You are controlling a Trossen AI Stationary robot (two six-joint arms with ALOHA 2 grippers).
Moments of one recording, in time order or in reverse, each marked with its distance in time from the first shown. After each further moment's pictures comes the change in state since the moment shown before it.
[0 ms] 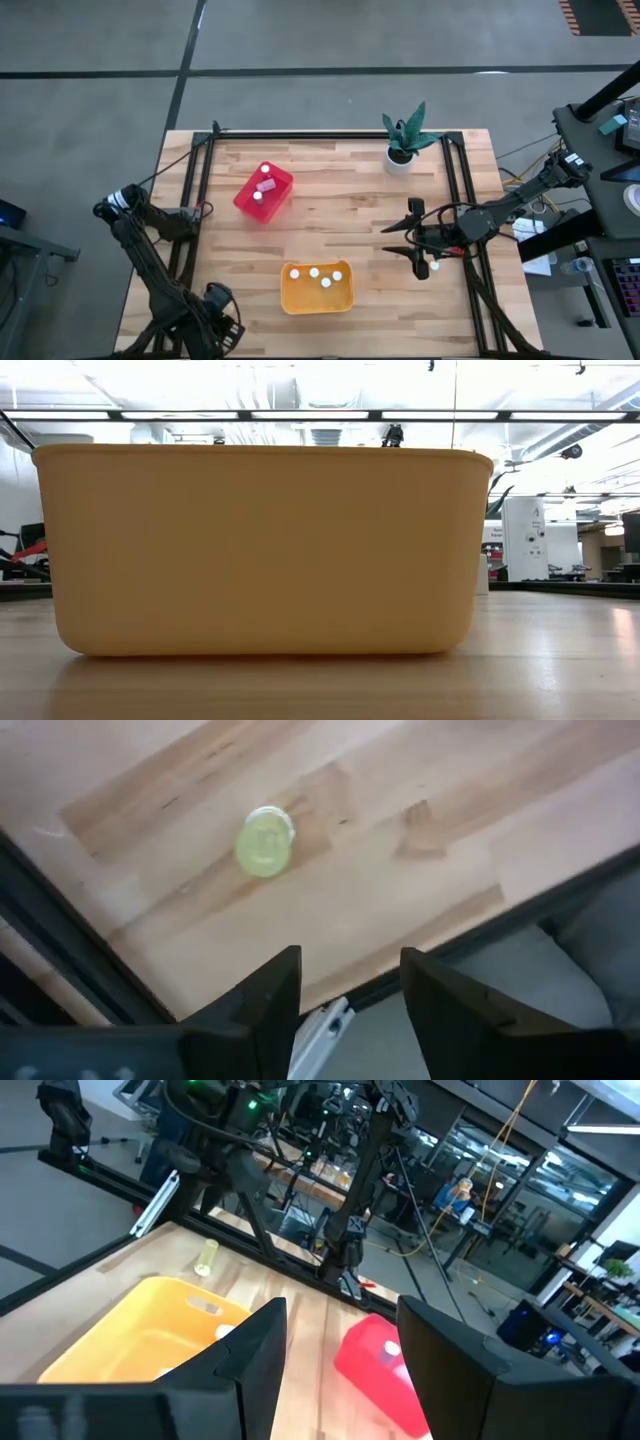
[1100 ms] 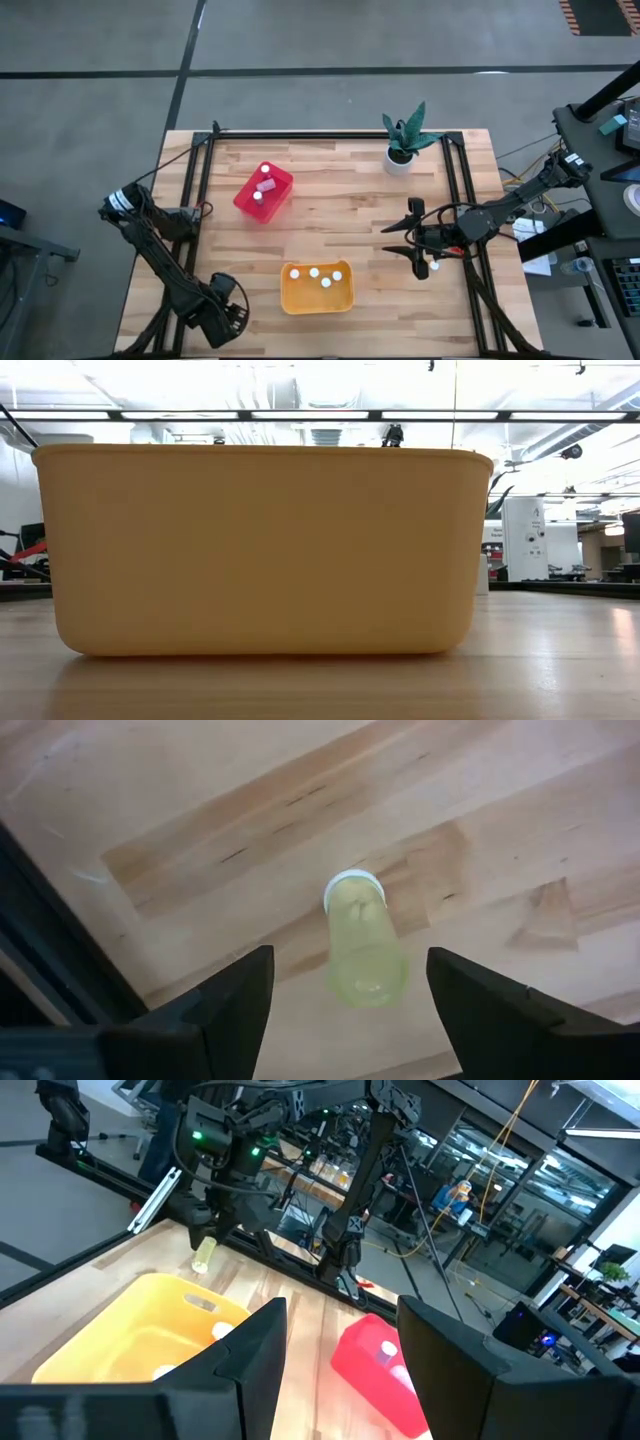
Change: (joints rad) left arm 0.070 -0.001 -0.230 0.127 0.086 -0.008; right arm 0.000 0.001 0.000 -0.001 0.001 -0.015
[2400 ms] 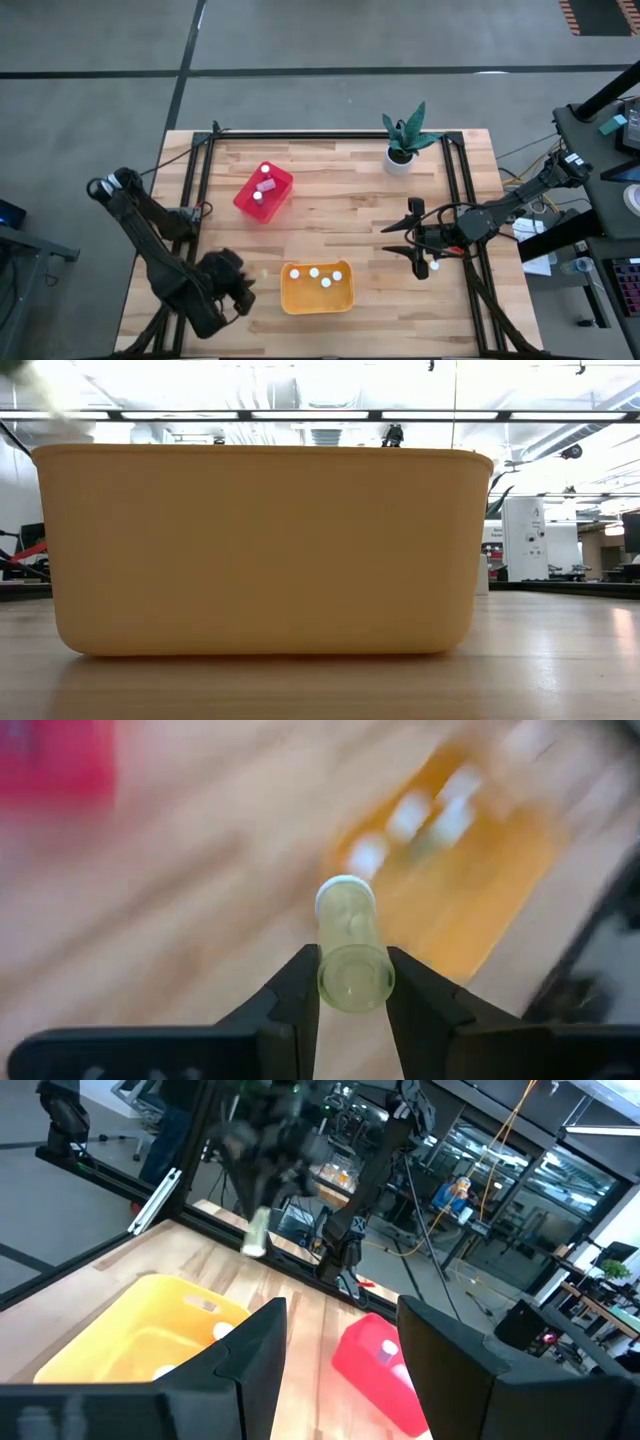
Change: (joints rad) left arm 0.044 -0.175 0.173 -0.187 -0.670 0.333; right arm -0.003 0.000 0.000 -0.001 0.001 0.010
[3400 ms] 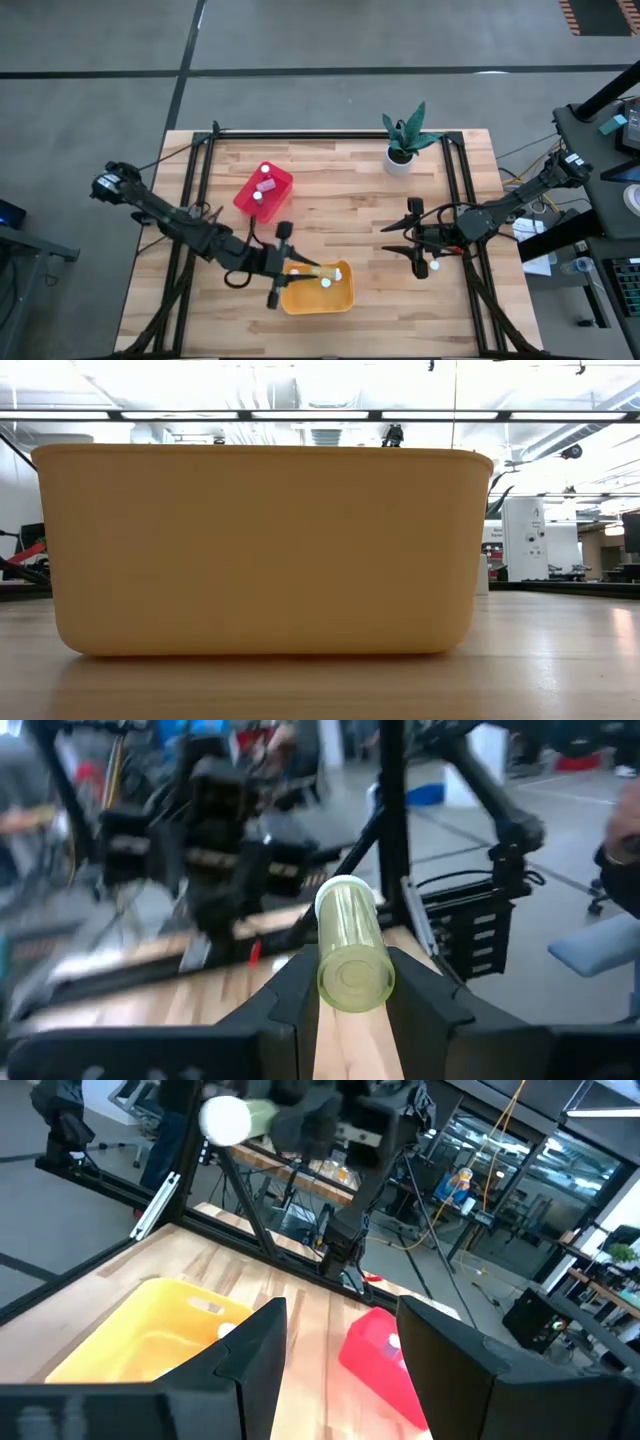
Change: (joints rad) left arm 0.383 -0.080 -0.264 1.439 0.246 1.877; right arm -0.004 0.001 -0.006 0.002 0.000 0.051
